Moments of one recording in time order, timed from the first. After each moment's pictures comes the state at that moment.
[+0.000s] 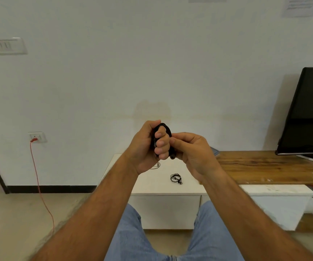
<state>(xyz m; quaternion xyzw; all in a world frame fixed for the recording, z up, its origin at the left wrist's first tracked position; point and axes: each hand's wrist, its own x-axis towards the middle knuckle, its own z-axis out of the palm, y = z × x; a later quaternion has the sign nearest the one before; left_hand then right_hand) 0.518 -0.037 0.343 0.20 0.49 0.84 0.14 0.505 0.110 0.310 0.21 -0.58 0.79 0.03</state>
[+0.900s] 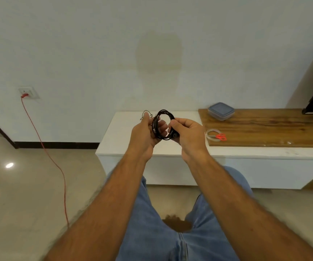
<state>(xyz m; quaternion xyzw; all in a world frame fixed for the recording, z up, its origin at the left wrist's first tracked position) 0.423 -0.052 0.204 -0.12 0.51 0.85 -0.02 0.422 0.064 0.202 -0.04 -0.60 0.80 0.05</state>
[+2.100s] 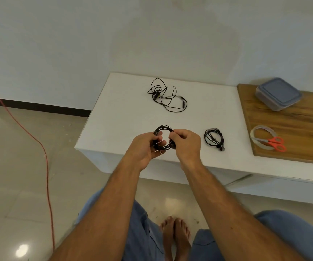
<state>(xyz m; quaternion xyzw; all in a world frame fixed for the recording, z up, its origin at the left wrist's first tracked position) 0.222 -0.140 0.001 -0.25 0.48 0.83 0.14 0.196 -0.014 -0.012 -0.13 -0.76 0.64 -0.02</state>
